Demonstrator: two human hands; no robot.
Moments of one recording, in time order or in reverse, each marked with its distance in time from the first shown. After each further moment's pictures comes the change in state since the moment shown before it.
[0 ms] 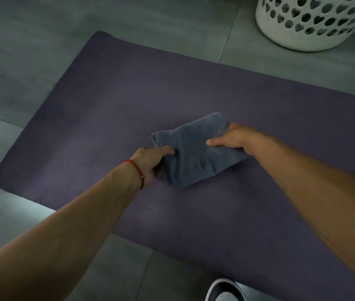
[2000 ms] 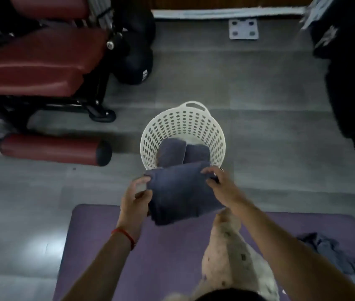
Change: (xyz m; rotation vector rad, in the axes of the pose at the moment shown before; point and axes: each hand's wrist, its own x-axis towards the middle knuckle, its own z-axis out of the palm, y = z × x) left_hand -0.354 0.638 0.376 0.288 -0.043 0.280; right_hand -0.119 -0.038 -0.718 0.518 0.209 -0.193
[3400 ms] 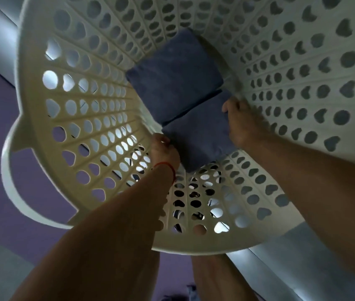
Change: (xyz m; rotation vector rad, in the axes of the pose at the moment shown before) left_hand 0.462 -0.228 0.299 -0.249 0.574 -0.733; right_hand 0.545 0.237 0.096 -1.261 -0.680 -0.347
